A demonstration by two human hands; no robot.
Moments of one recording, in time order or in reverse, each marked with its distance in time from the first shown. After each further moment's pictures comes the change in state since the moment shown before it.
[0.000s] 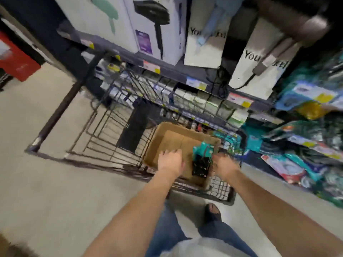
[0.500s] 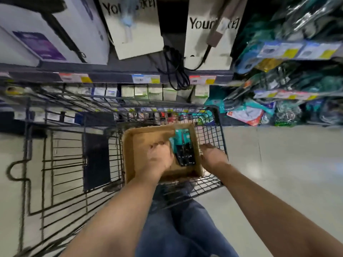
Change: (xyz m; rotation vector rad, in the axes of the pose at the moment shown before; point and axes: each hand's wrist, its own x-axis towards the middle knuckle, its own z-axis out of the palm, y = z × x) left_hand 0.130 -0.001 0.002 0.121 -0.196 0.299; right_hand 0.012 -0.030 0.008 0.167 0.048 0.292
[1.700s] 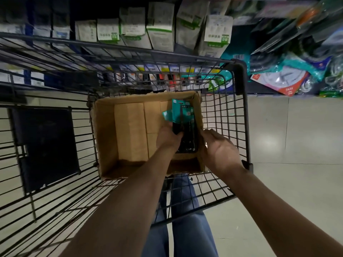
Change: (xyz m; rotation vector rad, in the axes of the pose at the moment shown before) left_hand 0.149 0.042 0.177 -0.822 0.028 -0.394; right_hand 0.076 0.048 0.091 0.204 -0.020 -0.125
